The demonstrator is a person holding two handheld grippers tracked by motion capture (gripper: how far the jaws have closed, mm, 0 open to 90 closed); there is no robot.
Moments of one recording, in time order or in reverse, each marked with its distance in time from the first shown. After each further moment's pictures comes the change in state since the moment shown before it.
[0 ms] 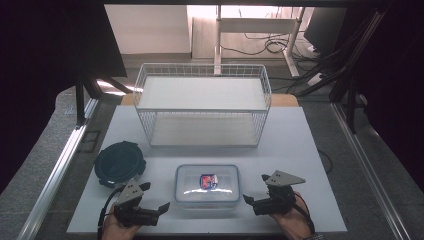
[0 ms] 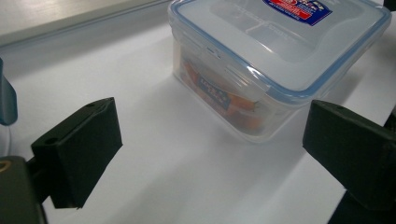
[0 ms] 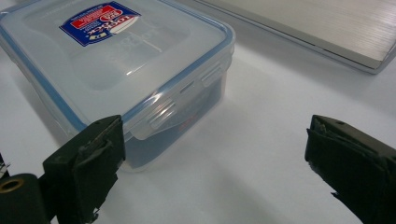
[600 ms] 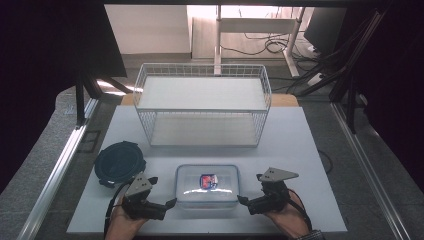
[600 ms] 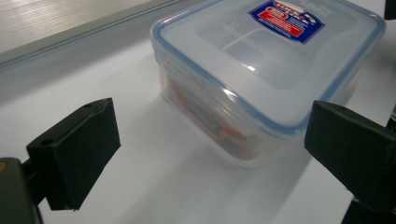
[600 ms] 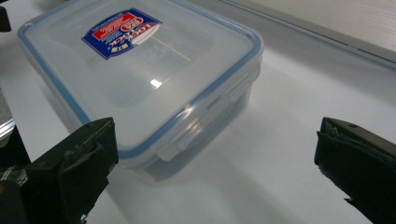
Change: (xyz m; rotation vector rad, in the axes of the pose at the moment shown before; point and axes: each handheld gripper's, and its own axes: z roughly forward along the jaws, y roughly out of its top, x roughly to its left) left arm 0.000 0.026 0.017 0.043 -0.039 0.012; right arm 0.006 0.014 0.009 0.034 0.061 0.037
